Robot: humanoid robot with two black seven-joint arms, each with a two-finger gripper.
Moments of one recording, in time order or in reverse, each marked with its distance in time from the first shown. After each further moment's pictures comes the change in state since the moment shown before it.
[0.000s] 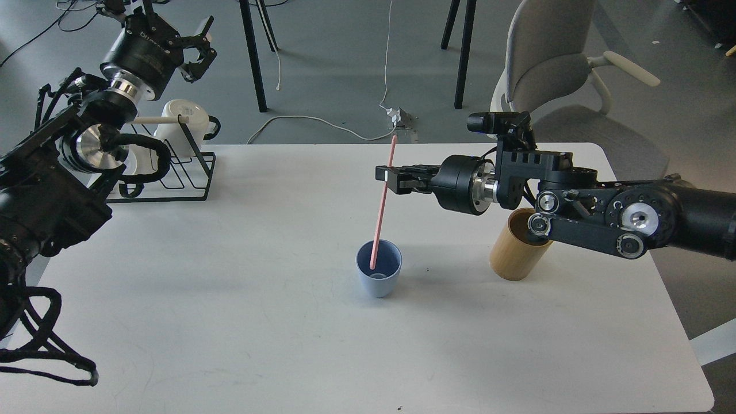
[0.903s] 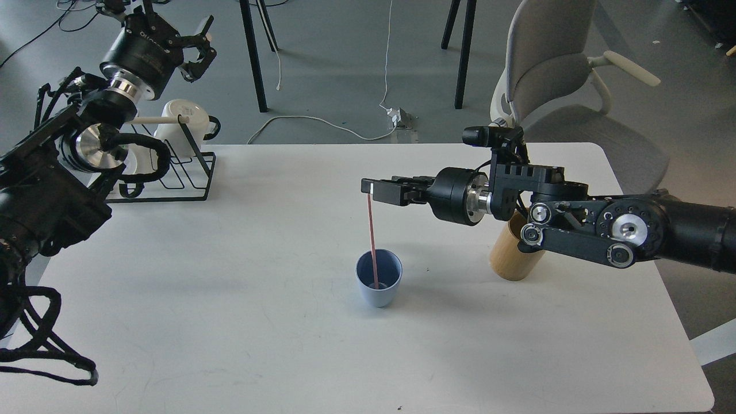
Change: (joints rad) left arm -0.001 0.002 -0.001 0.000 0.000 0.000 0.002; right arm -0.033 -0.044 0.142 0.001 0.019 -0.006 0.007
